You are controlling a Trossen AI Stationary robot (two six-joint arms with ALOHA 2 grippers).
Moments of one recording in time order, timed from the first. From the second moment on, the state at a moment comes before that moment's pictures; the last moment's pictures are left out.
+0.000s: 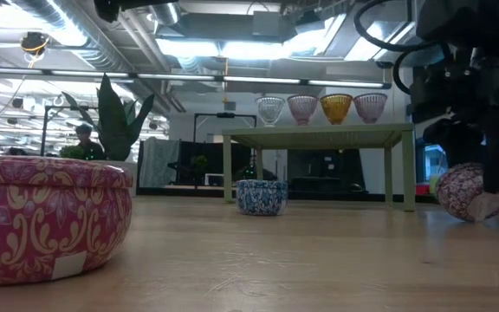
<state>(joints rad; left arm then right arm) -0.45 0.99 0.60 0.35 -0.90 0.01 0.31 1.24 0.58 -0.62 0.05 0.44</state>
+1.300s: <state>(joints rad) -0.45 0.99 0.60 0.34 -0.90 0.01 0.31 1.24 0.63 -0.59 0.05 0.44</state>
